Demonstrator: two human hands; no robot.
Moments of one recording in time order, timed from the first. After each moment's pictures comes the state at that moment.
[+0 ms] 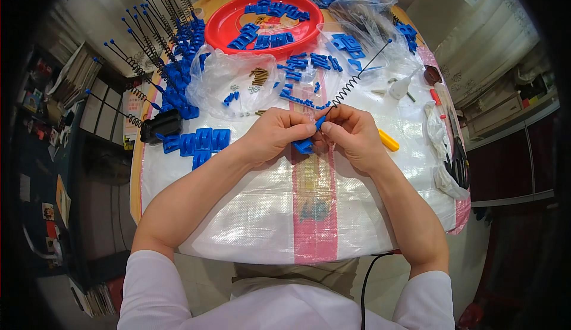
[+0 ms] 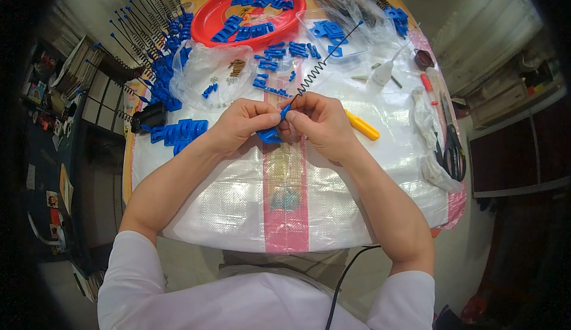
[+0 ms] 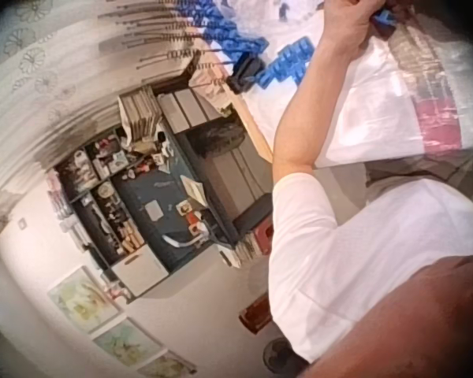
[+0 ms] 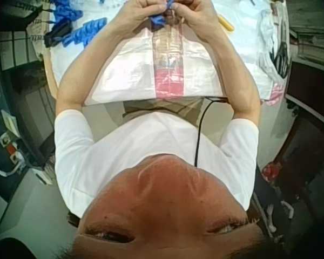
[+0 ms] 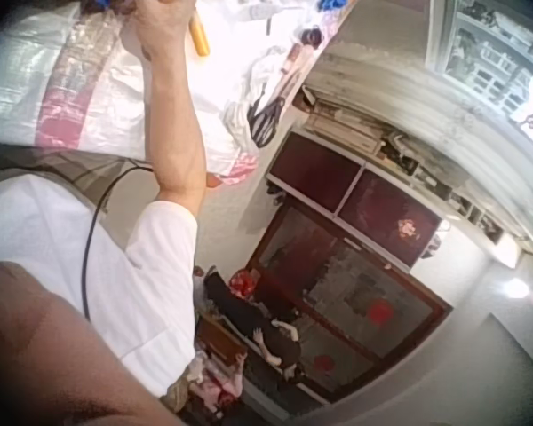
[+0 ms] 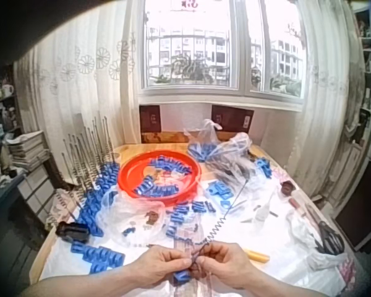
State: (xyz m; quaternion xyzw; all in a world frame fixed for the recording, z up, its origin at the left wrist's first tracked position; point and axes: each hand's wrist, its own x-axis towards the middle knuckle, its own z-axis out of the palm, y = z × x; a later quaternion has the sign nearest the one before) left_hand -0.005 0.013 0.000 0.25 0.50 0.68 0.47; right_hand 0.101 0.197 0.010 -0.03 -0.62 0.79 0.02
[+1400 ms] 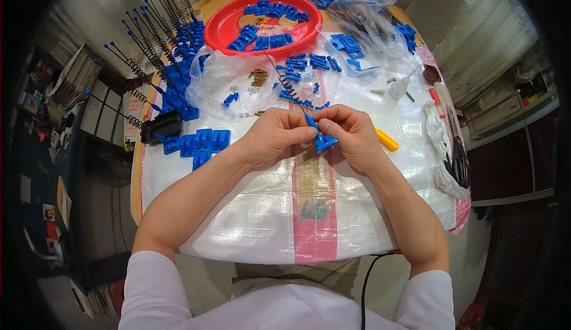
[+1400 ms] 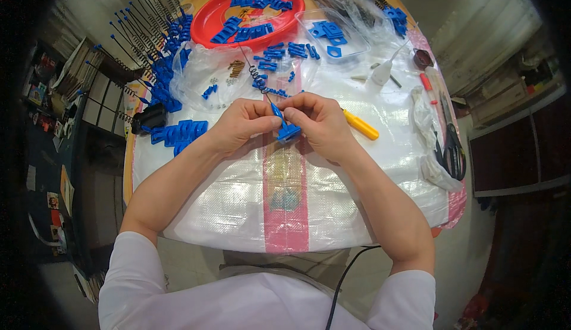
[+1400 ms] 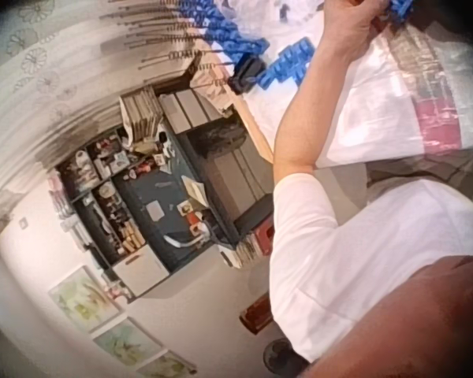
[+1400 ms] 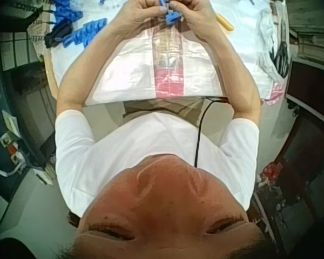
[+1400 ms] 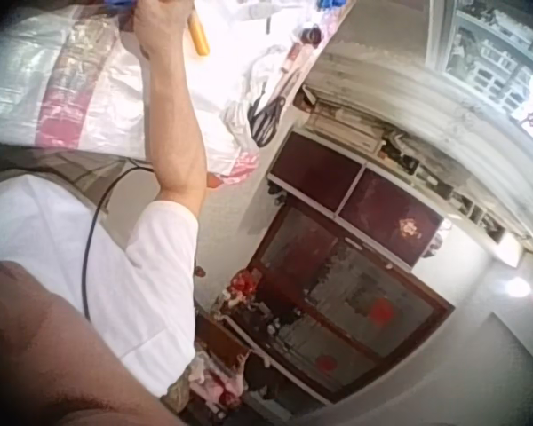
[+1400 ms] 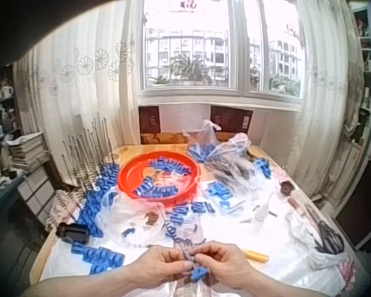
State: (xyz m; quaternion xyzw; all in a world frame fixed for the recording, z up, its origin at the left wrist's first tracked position) left_hand -0.001 0.012 0.009 0.22 0.48 0.69 0.50; right_hand 0.099 0.196 0.007 -0.03 -0.67 0.74 0.05
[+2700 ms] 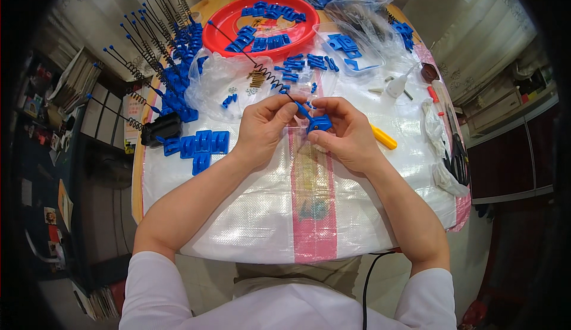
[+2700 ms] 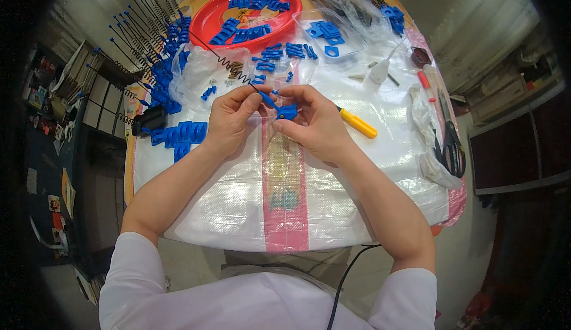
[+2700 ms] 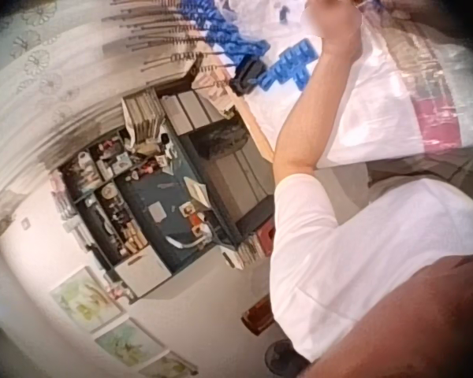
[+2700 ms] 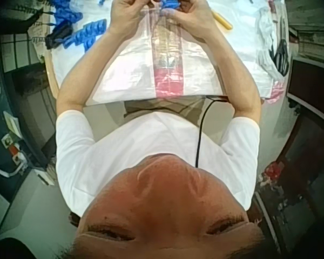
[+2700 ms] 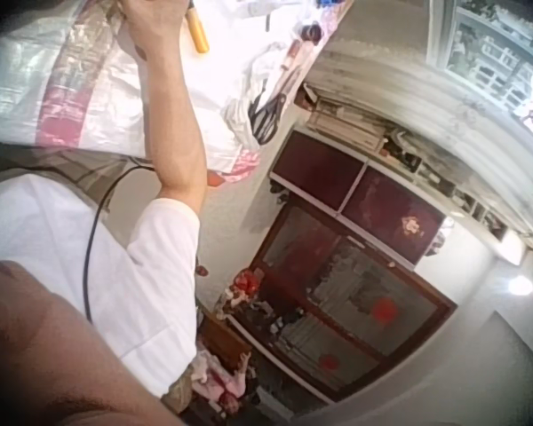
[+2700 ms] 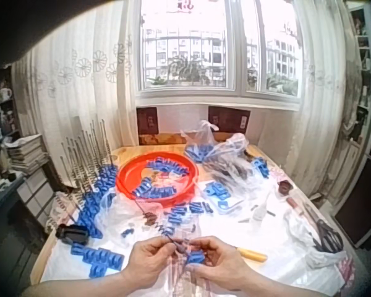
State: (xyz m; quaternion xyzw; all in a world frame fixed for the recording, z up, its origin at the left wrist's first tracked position) left_hand 0.000 0.016 -0.005 0.27 0.51 0.78 0.25; right_hand 0.101 0.189 0.011 0.01 -0.66 0.74 0.07
